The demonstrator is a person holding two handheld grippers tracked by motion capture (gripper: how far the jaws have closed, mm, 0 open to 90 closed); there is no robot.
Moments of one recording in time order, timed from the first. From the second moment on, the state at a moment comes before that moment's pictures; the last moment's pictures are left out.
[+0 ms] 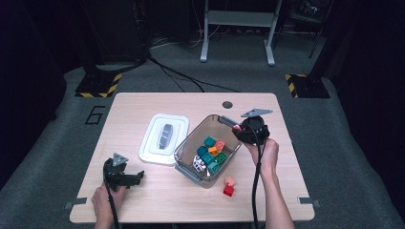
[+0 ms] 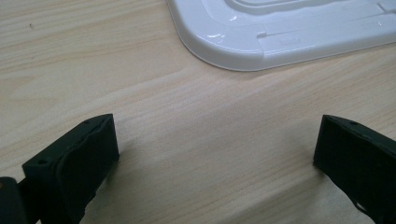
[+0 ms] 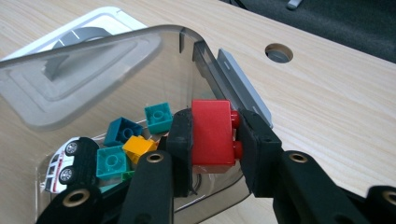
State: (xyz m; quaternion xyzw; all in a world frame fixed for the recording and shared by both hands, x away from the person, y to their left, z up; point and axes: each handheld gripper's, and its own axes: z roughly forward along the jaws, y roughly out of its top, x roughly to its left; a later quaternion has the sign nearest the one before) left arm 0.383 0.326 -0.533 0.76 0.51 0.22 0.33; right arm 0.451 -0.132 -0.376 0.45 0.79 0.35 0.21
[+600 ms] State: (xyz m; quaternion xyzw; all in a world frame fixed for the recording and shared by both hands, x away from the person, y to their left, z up) left arm 0.383 0.326 -0.533 0.76 0.51 0.22 0.33; right arm 0.451 -0.125 -0.387 0.46 0.80 0.30 0.25
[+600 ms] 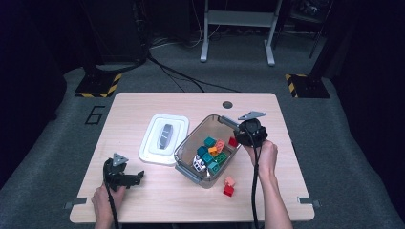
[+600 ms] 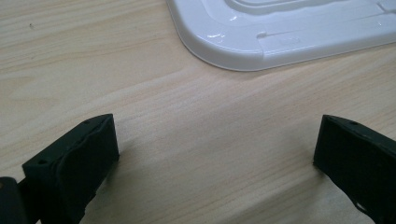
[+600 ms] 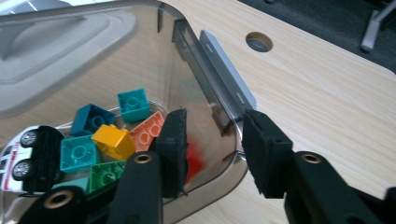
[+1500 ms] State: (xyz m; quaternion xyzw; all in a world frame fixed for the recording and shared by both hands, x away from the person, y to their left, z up) left arm 0.383 0.326 -0.533 0.76 0.51 0.22 0.33; right arm 0.382 -0.167 -0.415 0.47 0.79 0.36 0.17
